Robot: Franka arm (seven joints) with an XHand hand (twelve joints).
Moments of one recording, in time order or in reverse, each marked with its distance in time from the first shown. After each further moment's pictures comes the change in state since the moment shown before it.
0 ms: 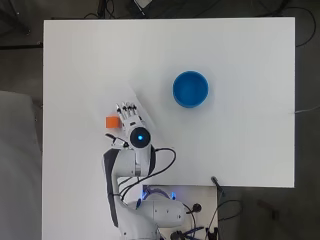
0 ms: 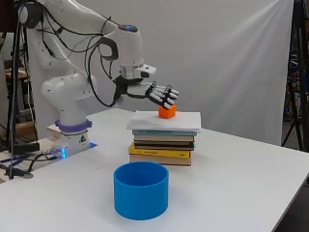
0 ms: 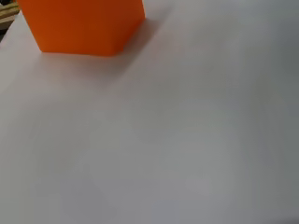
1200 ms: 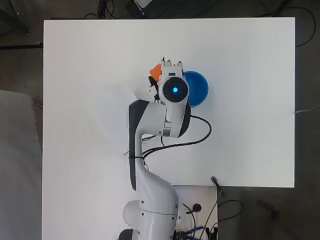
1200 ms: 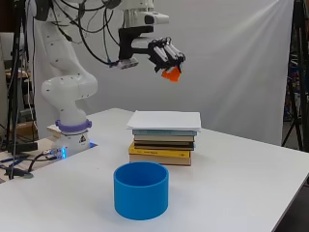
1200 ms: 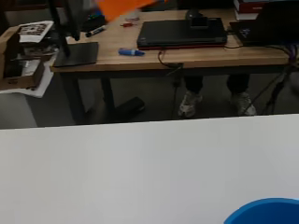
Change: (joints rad) arm -0.036 0.414 -0.234 0.755 -0.238 -0.249 0.228
